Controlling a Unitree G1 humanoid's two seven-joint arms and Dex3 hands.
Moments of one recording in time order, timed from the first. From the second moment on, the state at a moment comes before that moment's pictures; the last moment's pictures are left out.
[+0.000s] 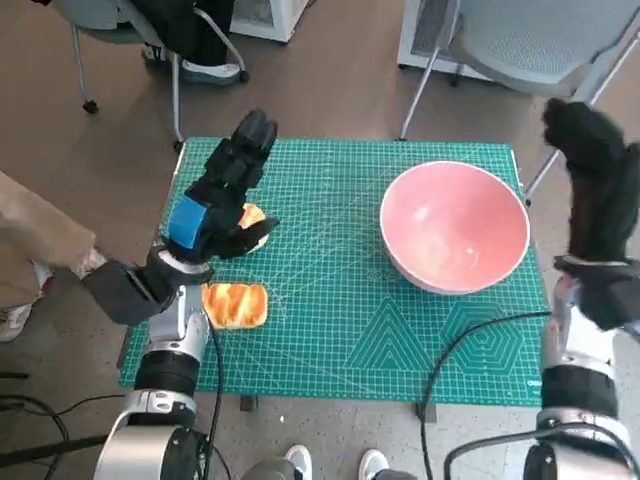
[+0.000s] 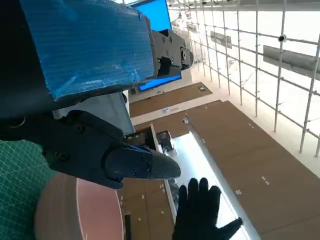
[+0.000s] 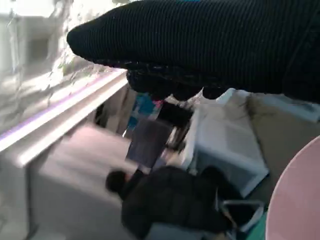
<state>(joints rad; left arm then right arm) -0.66 0.16 0.21 0.79 -0.33 -0.72 -0.69 -0.76 -0.34 -0.27 0.93 0.16 -0.81 0.23</state>
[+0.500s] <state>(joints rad) -0.66 0.16 0.21 0.80 -0.32 -0.73 -0.68 -0.85 -0.38 -0.32 1.19 0.17 -0.73 0.21</state>
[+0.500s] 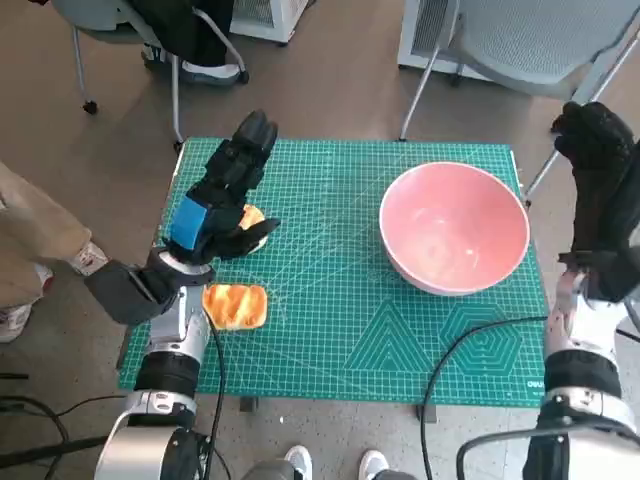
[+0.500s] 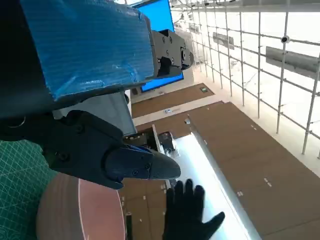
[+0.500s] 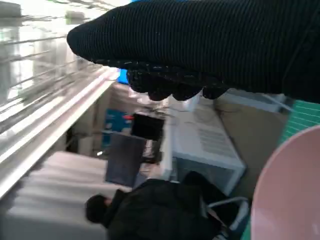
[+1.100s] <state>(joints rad) -0.65 0.17 0.21 0.78 -0.32 -0.72 -0.68 -0.86 -0.39 -0.36 1.27 0.17 -0.56 0.21</state>
